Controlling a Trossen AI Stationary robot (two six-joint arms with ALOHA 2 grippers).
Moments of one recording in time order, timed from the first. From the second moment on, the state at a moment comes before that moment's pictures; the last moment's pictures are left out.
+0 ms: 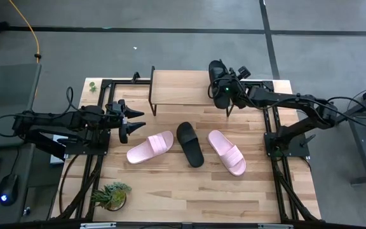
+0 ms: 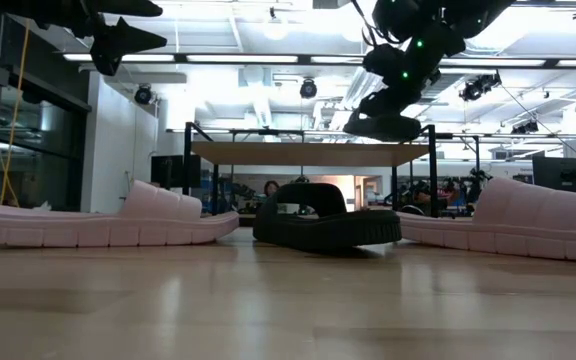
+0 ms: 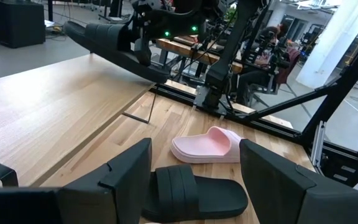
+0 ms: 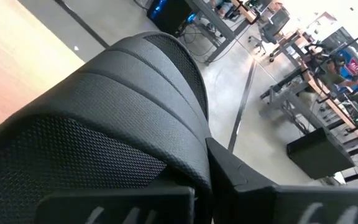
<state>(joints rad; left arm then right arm) 0.08 0.51 0.46 -0.10 -0.22 -0.29 -0.43 1.39 0.97 -0.16 0.89 -0.20</state>
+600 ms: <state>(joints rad) 0.08 0.51 0.46 -0.10 -0.22 -0.29 -0.45 1.39 0.97 -0.22 0.87 -0.21</state>
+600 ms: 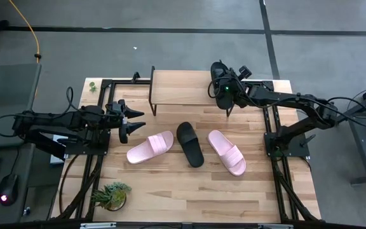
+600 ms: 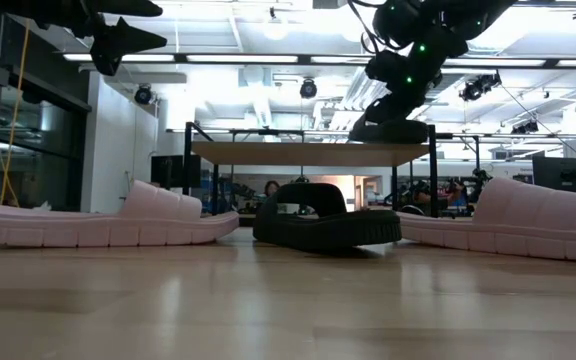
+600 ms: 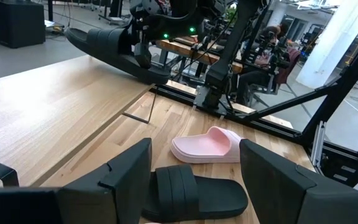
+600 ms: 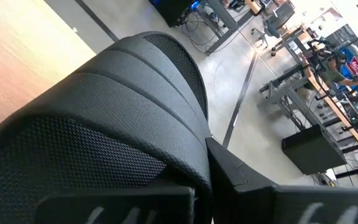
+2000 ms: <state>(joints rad) 0.08 0.51 0.46 -0.10 -0.22 -0.30 -0.51 1.39 0.97 -0.27 0.81 -0.14</state>
